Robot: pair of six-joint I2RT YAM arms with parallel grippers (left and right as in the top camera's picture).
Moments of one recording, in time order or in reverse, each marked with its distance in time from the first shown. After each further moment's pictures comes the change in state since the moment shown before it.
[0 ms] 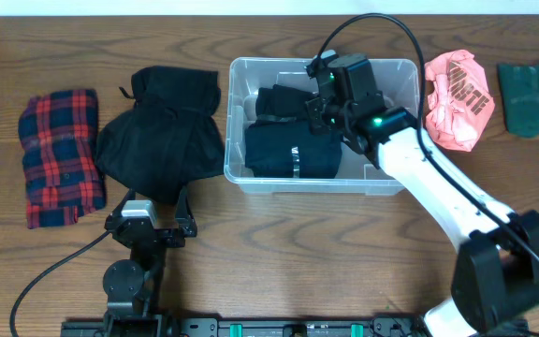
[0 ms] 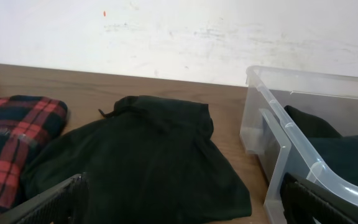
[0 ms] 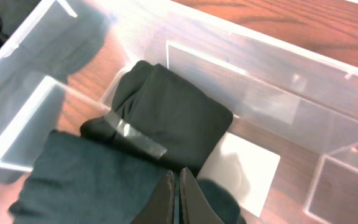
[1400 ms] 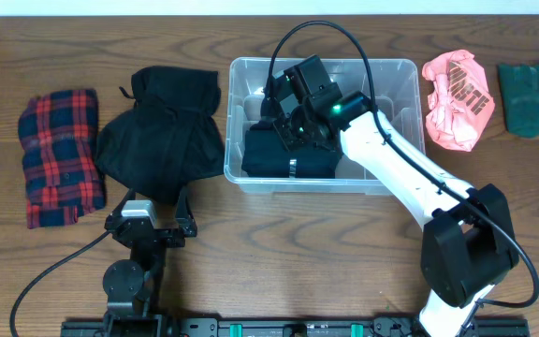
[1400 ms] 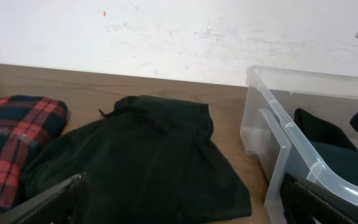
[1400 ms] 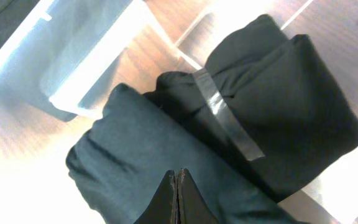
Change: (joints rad) left arm 0.000 0.000 0.000 0.000 0.000 0.000; right arm 0.121 0.155 0.220 -0.315 -0.106 -0.094
